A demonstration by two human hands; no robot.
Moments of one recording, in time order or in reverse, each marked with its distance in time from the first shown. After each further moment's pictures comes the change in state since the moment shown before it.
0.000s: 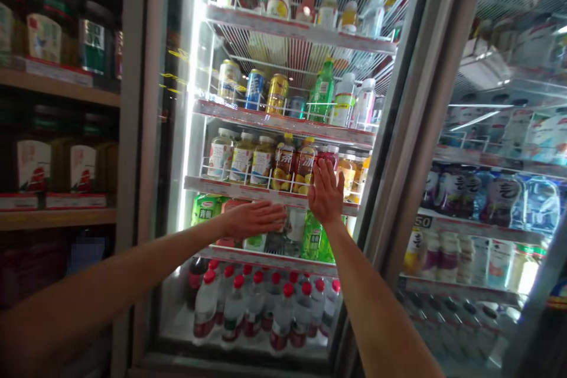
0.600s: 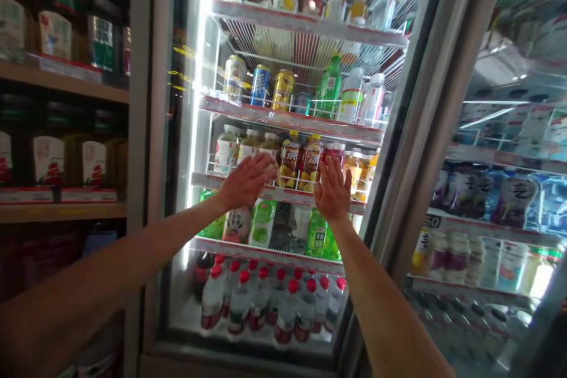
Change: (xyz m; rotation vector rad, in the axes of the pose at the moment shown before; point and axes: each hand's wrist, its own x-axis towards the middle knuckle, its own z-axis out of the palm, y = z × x) left_hand -0.004 -0.019 -0.012 0.072 0.116 -0.537; right_hand -0.001 0.001 0.001 -0.006 -0.017 0.020
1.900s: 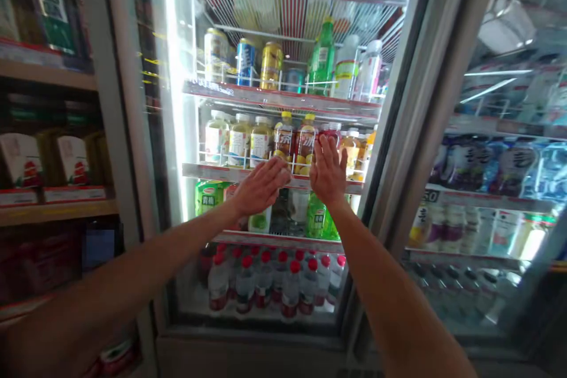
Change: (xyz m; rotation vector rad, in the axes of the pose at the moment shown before) left_hand 0.013 0.037 0.020 -0.184 0.038 -0.001; right_hand -0.002 -0.006 -0.005 0.079 -0.042 0.067
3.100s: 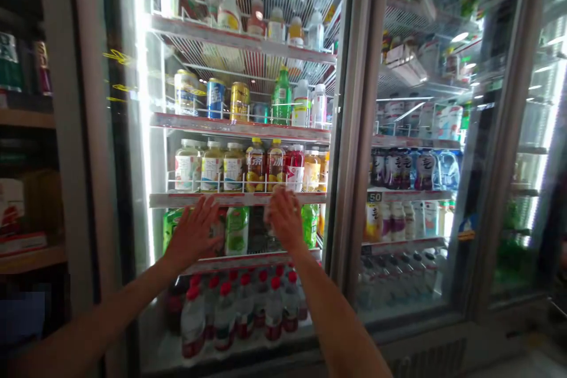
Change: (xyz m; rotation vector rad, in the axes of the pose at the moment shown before) left_hand -0.087 -0.001 -0.034 0.205 -0.280 -0.347; right_hand -0.072 -0.044 -0.003 0.042 -0.015 -0.069
